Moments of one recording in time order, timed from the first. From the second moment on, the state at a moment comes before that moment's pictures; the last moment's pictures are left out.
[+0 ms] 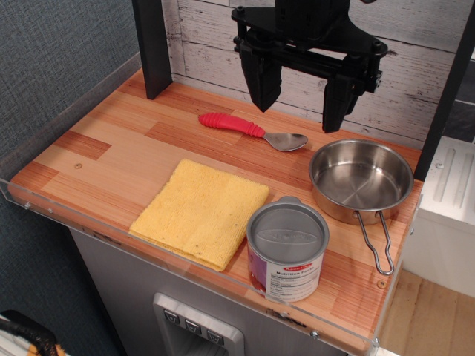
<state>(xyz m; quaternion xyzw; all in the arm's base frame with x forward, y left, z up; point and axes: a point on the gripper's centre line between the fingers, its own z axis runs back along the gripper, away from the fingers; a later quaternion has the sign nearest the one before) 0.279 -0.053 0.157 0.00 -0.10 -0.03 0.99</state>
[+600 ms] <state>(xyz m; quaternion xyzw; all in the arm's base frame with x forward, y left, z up) 0.284 -0.033 0.144 0.01 -0.08 -0.10 0.99</state>
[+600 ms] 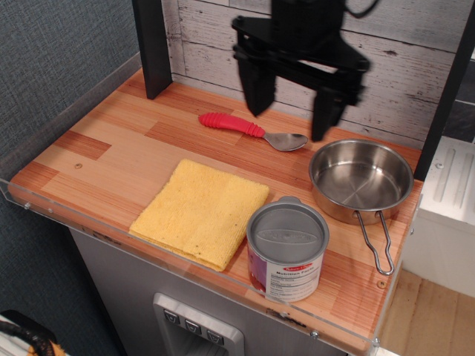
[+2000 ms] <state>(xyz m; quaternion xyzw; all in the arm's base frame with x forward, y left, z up) 0.381 0.061 0.062 0.08 -0.08 -0.59 0.80</state>
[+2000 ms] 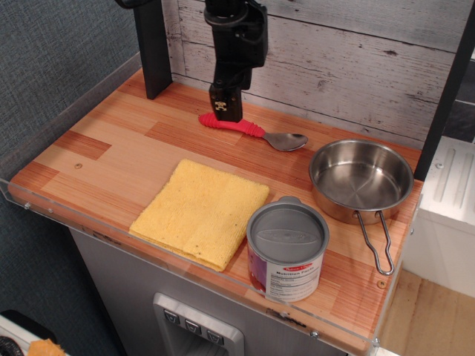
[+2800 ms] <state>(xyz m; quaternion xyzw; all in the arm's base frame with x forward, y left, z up) 0.397 0.069 0.019 0.07 -0.03 -0.57 0.82</state>
